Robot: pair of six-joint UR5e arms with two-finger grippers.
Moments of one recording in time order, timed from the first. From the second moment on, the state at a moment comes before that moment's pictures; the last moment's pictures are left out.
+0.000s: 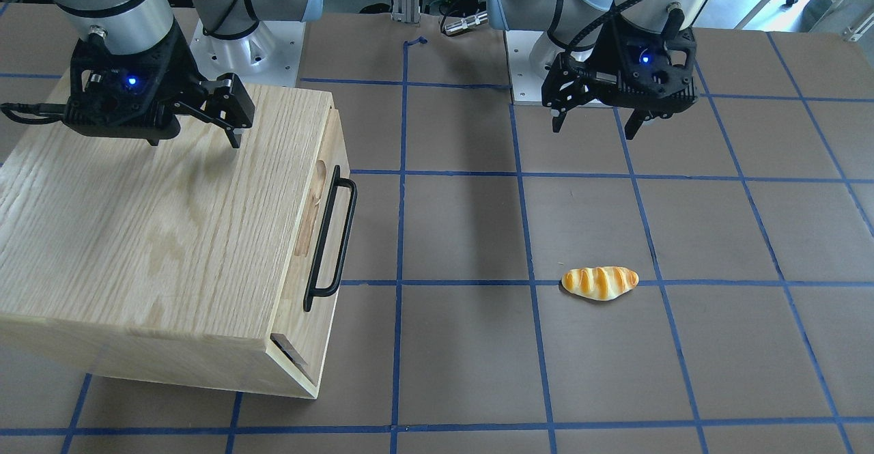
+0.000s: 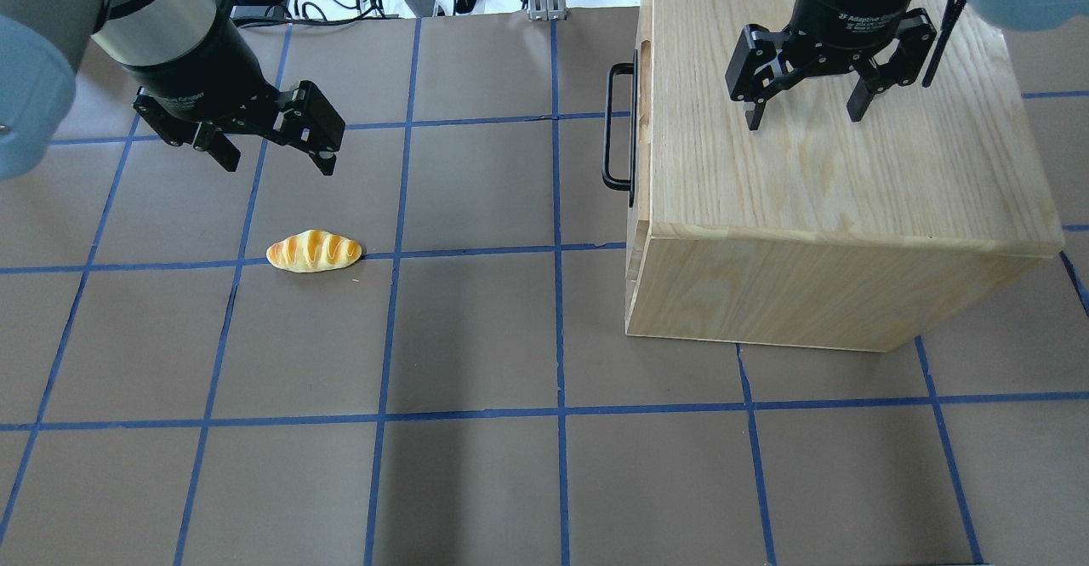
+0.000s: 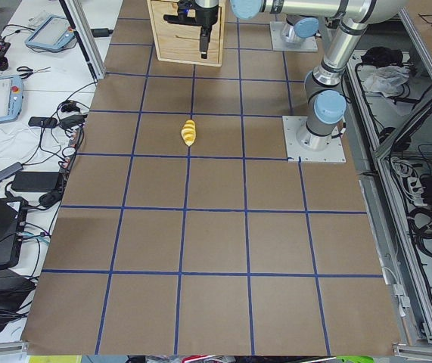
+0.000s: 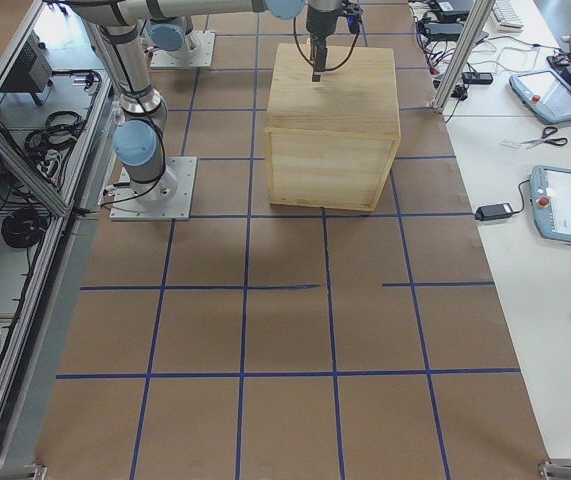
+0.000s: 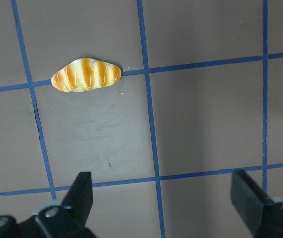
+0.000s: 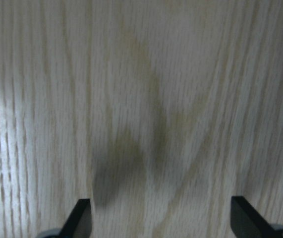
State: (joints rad) left arm -1.57 -1.53 -1.58 -1.57 1.57 0.09; right arm 1.60 -1.49 1.43 -1.47 -1.61 0.02
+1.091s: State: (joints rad) left arm -1.57 -1.53 -1.61 -1.57 1.56 0.09; right arm 1.60 -1.49 1.43 -1.47 -1.61 0.02
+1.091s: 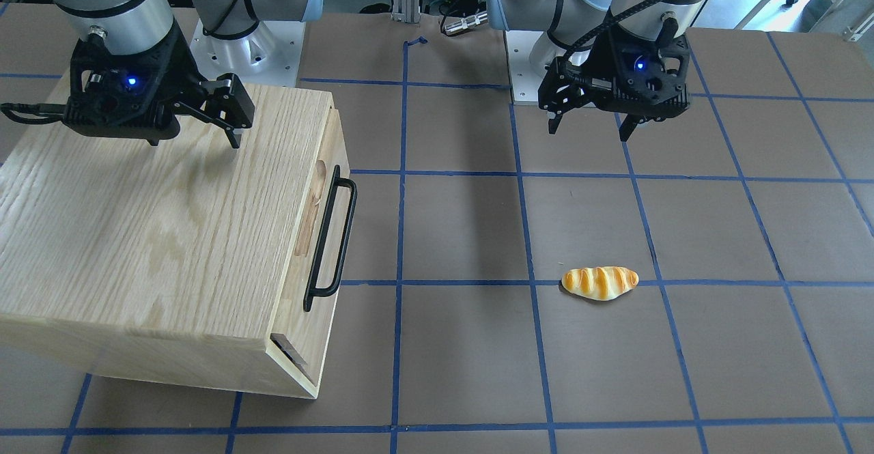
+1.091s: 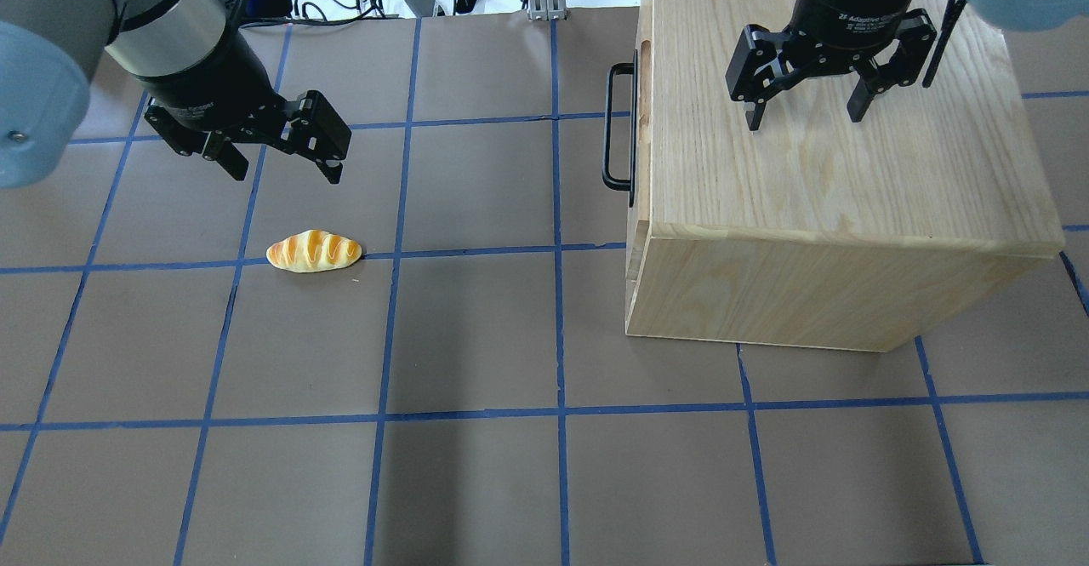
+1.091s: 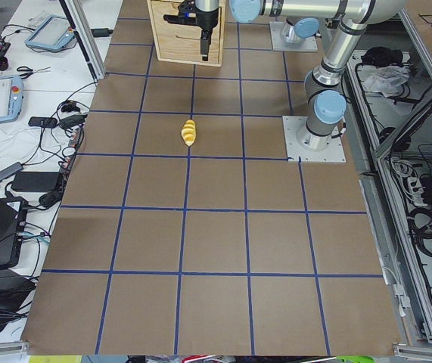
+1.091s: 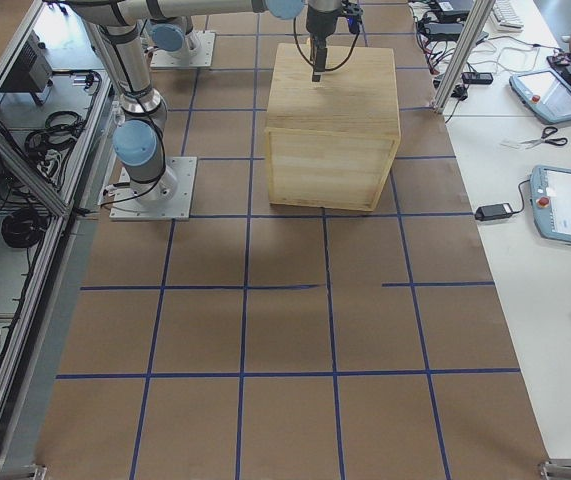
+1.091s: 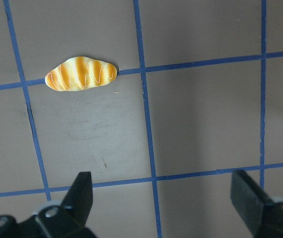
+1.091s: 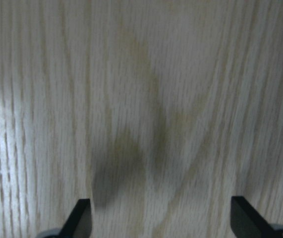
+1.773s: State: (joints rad) left arm -1.58 -1.57 -1.62 -1.51 1.50 0.01; right arm 1.60 -1.49 1.43 -1.47 -1.61 0.02
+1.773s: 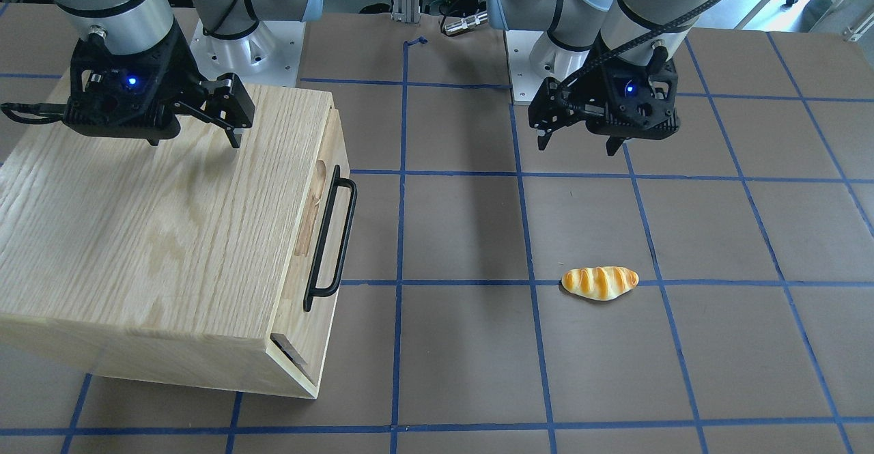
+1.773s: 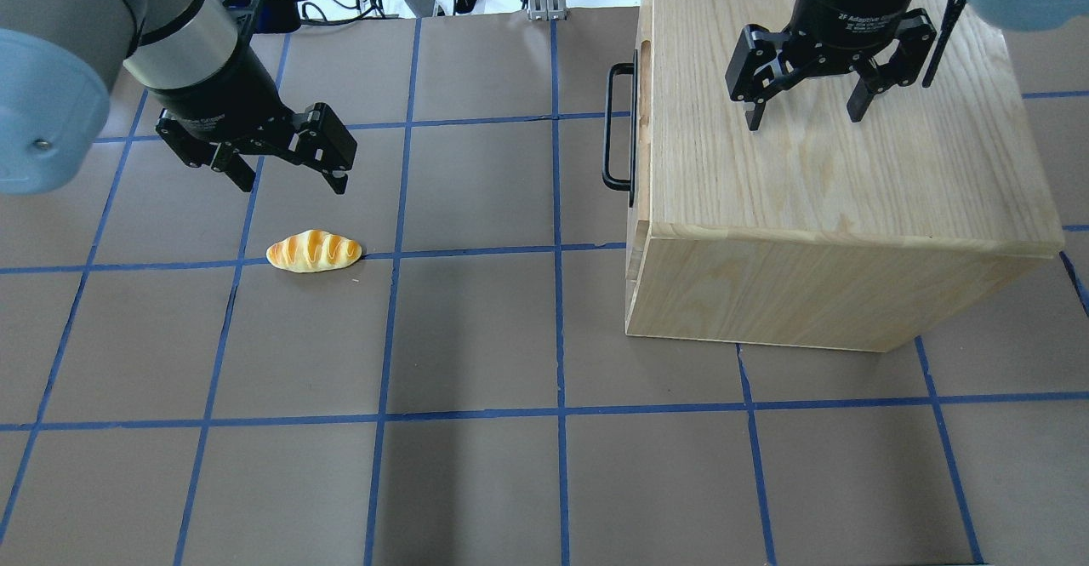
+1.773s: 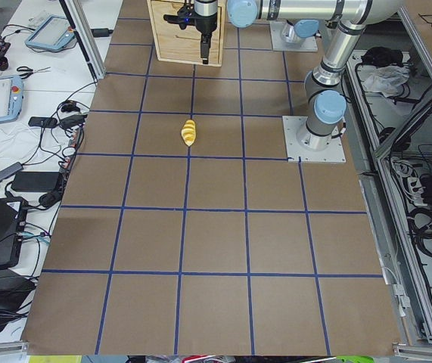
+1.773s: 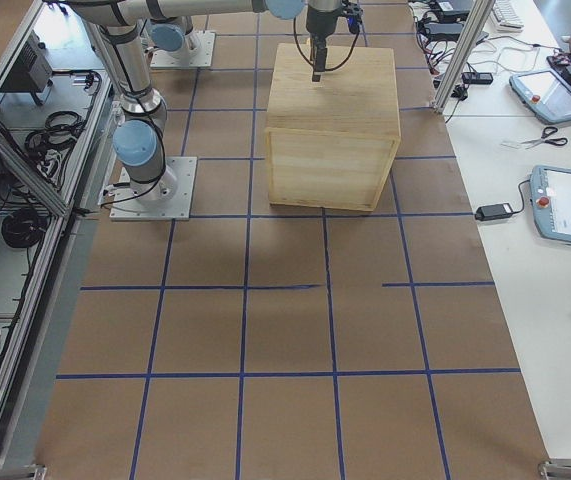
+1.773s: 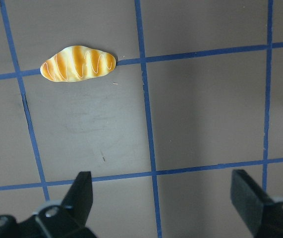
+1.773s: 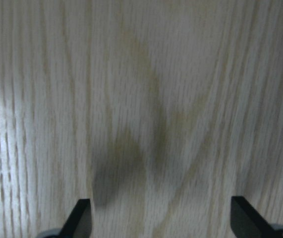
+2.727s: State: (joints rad) left arm -1.79 -1.84 -1.55 -1.16 1.17 -0.40; right arm 1.60 -1.49 1.43 -1.47 -1.61 0.02
